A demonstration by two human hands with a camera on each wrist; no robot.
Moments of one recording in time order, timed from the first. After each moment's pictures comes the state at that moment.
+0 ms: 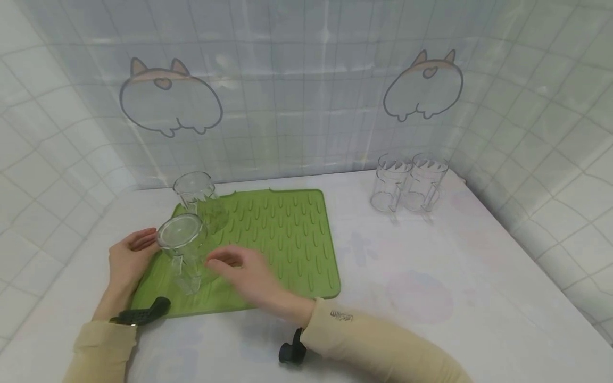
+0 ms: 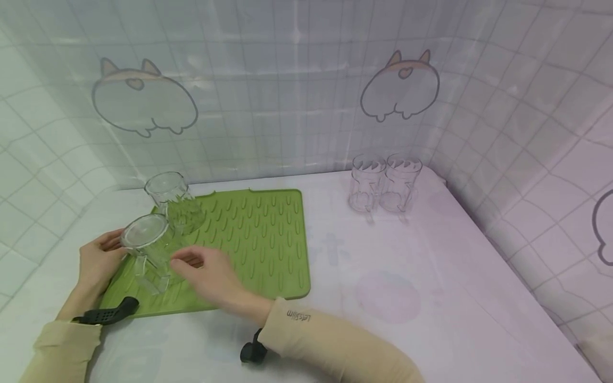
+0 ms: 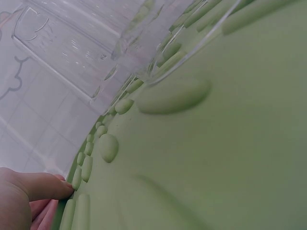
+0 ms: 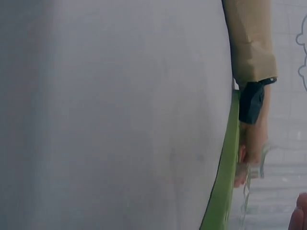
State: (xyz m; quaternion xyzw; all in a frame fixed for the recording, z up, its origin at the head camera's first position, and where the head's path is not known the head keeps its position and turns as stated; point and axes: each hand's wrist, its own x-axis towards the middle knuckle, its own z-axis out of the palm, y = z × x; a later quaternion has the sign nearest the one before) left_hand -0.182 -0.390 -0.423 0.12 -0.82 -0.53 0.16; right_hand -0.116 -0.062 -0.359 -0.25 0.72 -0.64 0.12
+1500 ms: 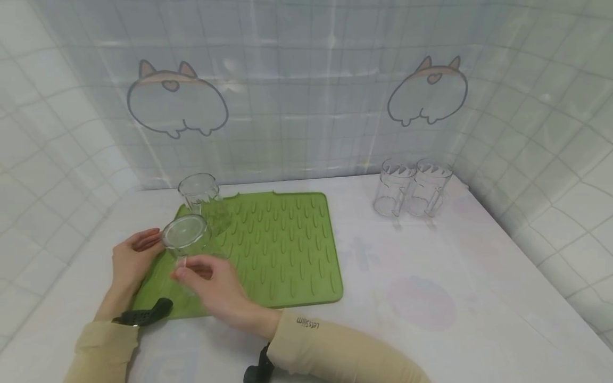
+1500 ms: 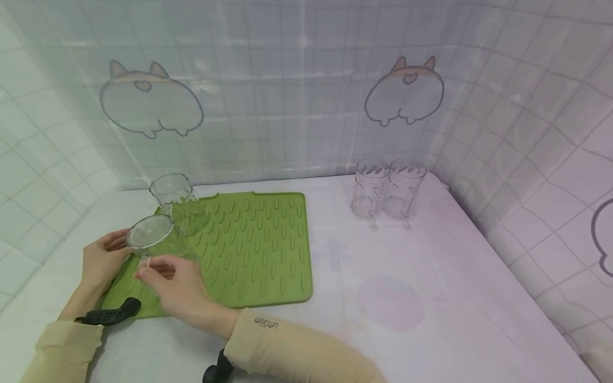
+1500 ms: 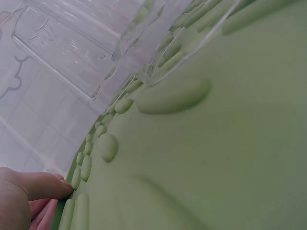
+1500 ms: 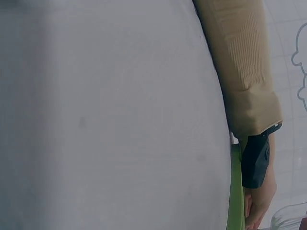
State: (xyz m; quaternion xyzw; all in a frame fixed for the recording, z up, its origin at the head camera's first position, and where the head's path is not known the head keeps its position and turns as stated) left_hand -0.177 -0.388 -0.421 0.12 -0.83 -0.53 0.17; right_hand -0.104 -0.124 -0.373 -0.24 0.64 -0.72 0.13
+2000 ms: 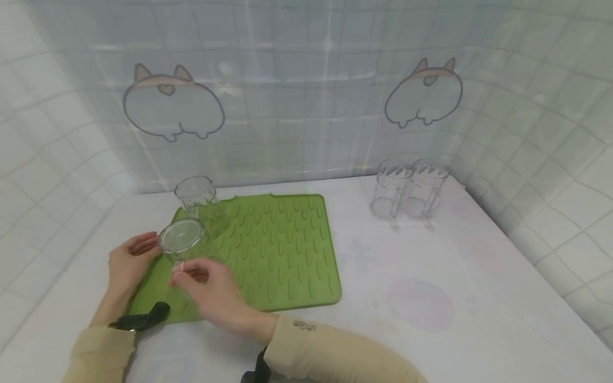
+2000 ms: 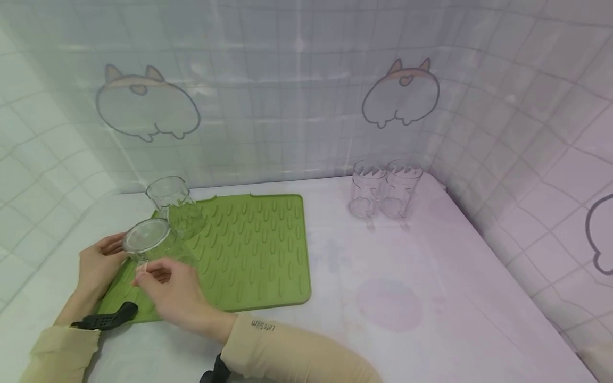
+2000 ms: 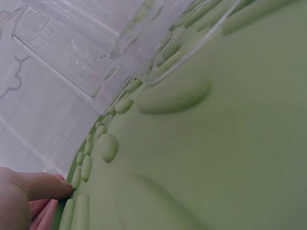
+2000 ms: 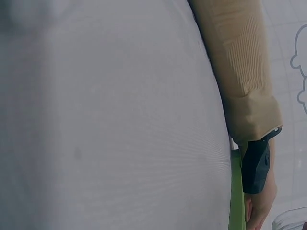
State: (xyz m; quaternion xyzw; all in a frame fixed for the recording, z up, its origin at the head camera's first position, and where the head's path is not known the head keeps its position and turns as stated) left_hand -0.180 -0.392 -0.426 0.11 -0.82 -0.54 0.18; right_hand -0.102 -0.123 -0.373 -0.24 0.66 -0.70 0.10
